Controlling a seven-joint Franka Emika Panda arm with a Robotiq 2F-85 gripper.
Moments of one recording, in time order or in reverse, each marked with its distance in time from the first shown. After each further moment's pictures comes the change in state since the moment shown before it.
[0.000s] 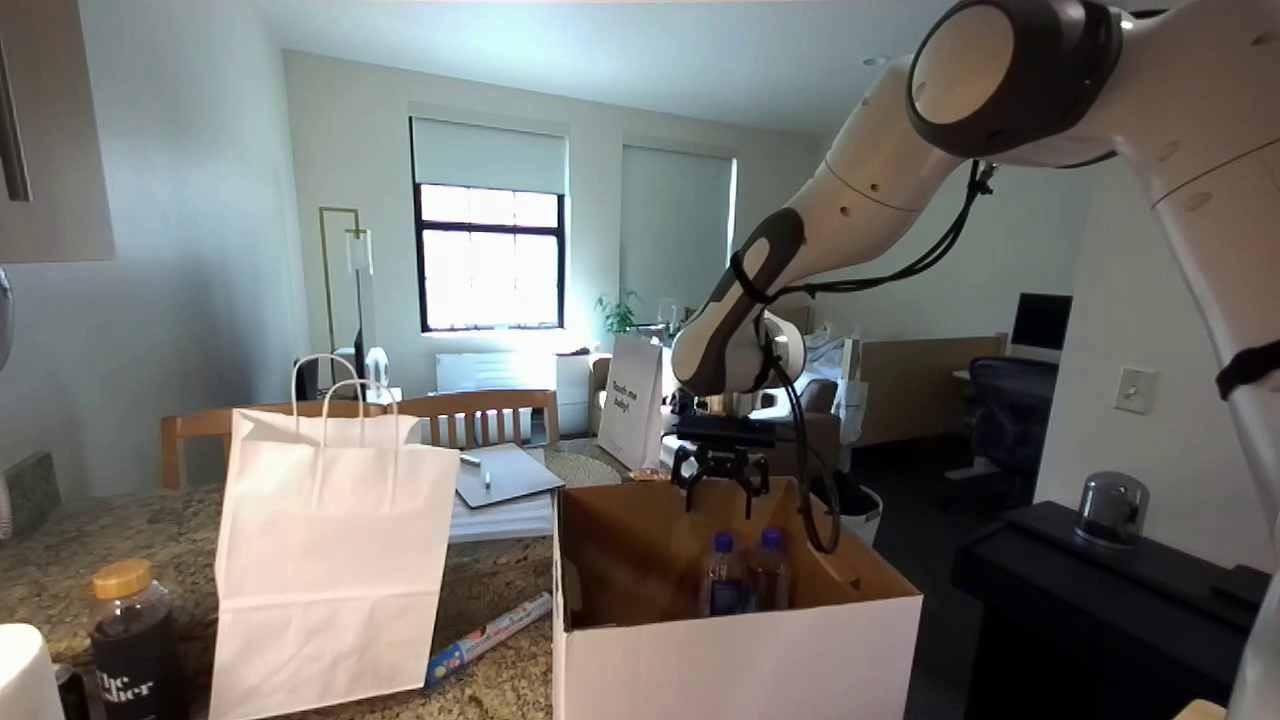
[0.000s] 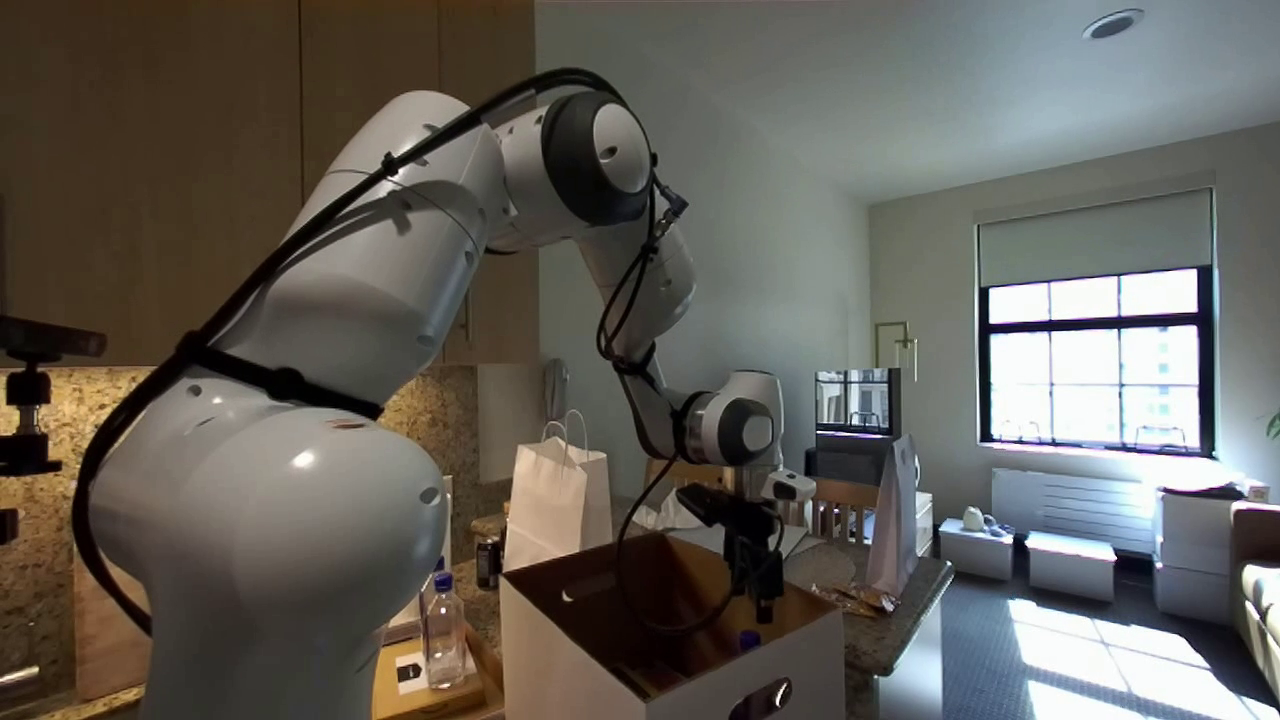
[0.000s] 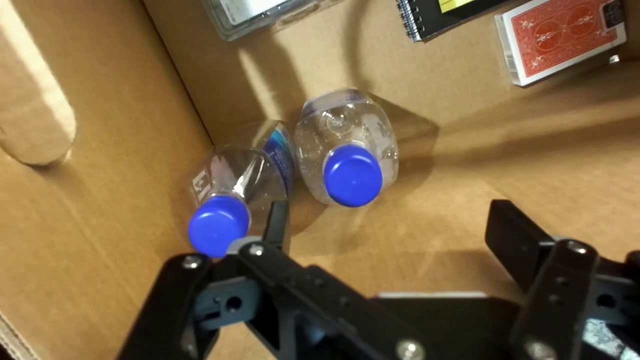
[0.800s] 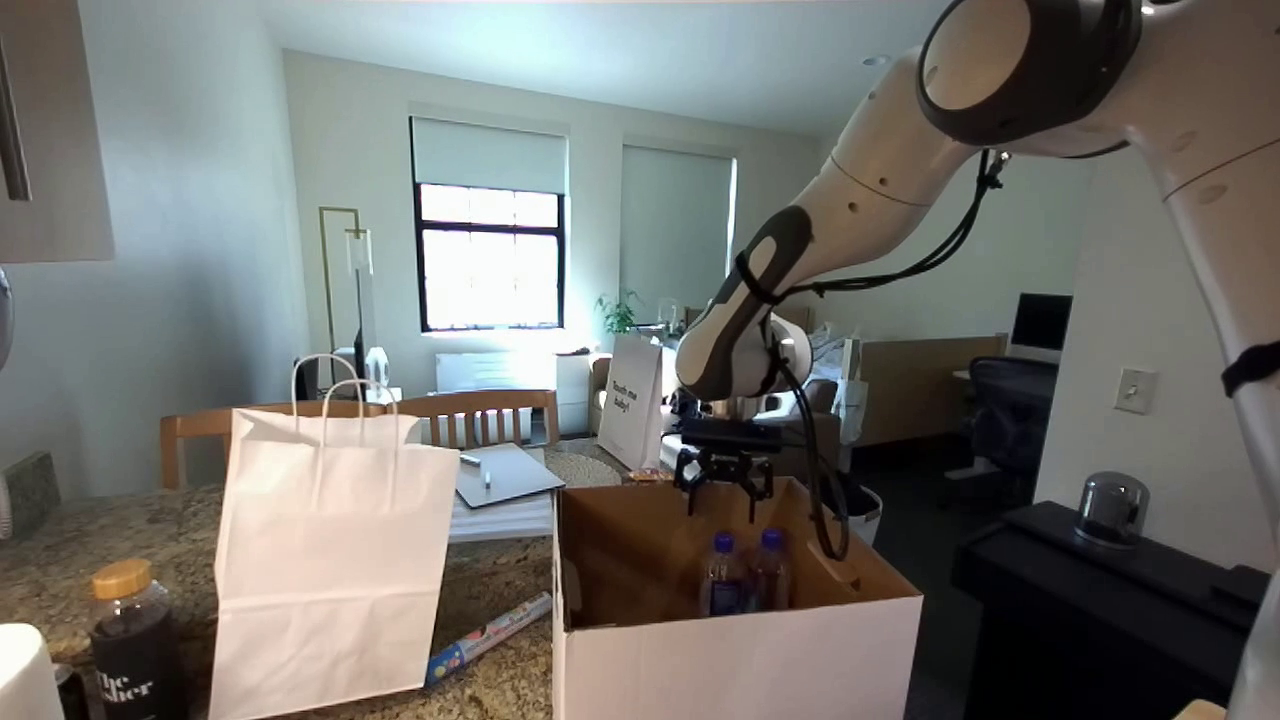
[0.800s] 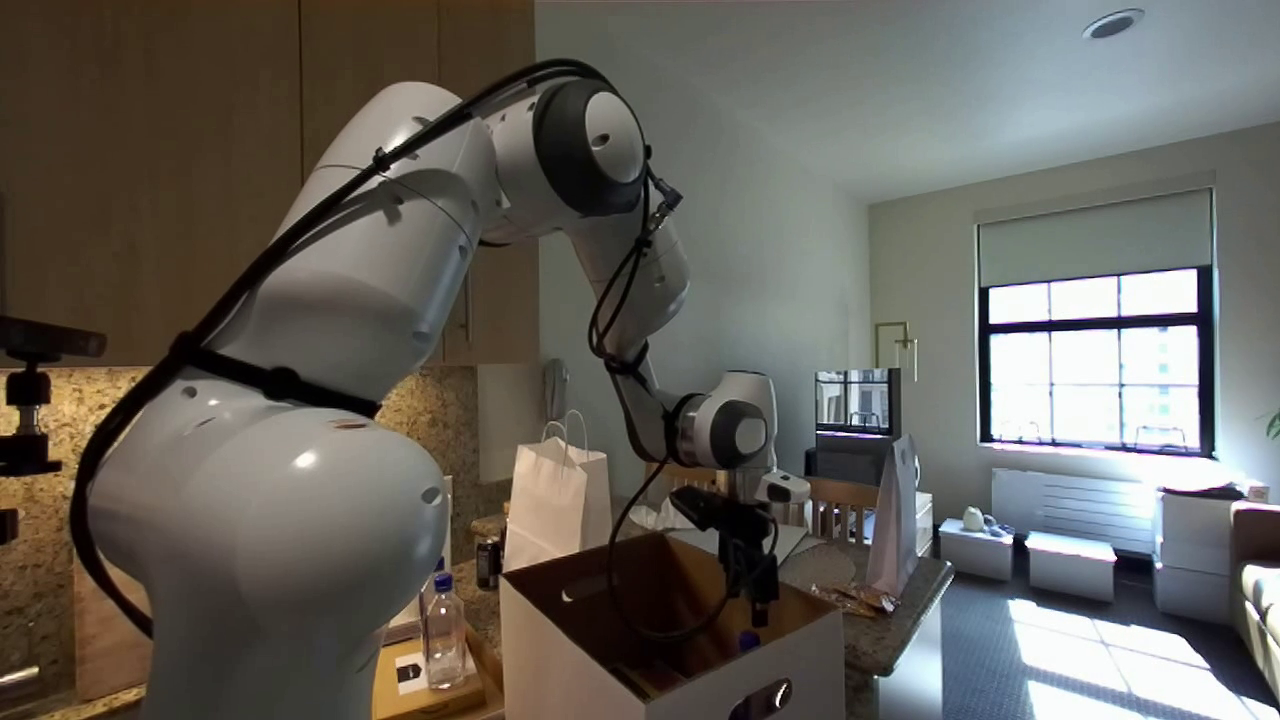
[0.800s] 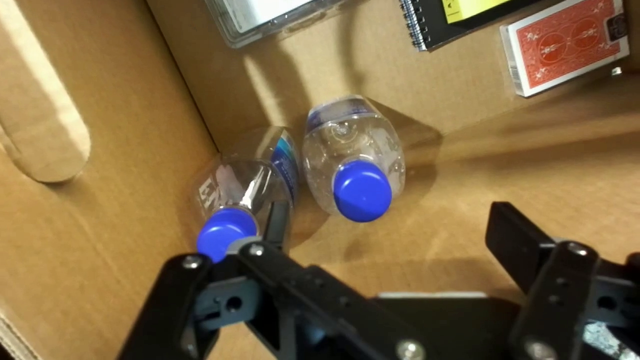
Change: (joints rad) arm 0.009 -0.032 -0.001 -0.062 -0.006 0.047 -0.006
